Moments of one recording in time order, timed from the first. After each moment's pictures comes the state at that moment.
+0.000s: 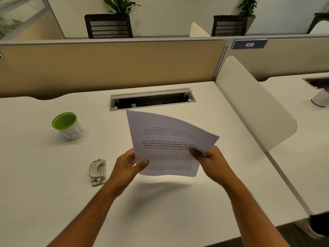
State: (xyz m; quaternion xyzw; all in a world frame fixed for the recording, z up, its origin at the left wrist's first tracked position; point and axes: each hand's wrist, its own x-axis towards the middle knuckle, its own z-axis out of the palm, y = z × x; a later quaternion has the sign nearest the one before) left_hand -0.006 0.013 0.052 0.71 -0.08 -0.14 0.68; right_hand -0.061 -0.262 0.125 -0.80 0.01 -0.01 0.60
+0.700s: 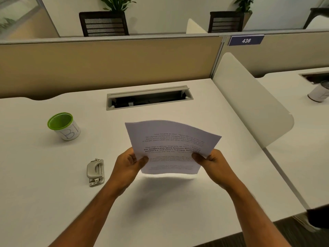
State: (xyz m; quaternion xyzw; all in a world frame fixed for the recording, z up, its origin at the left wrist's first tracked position) left_hand -0.011 0.001 0.064 0.72 -0.10 -0.11 0.68; right_hand -0.074 -0.275 0.109 -0.77 0.04 0.02 0.63
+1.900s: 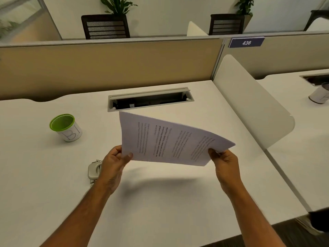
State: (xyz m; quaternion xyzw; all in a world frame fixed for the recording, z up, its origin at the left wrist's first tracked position) left_hand 0.010 0.030 0.046 0.60 0.04 -0.09 0.79; right_hand -0.078 -0.289 0.086 -0.72 0.17 -0.16 0.65
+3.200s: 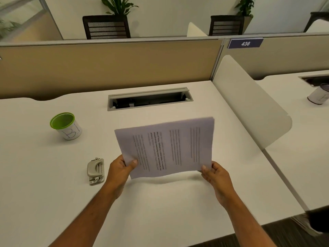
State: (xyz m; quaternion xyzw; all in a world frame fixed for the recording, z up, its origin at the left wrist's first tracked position) left_hand -0.011 0.016 0.026 0.69 0.10 -0.12 0.71; right_hand -0.103 -0.310 0.013 -0.66 0.23 -0.01 0.71
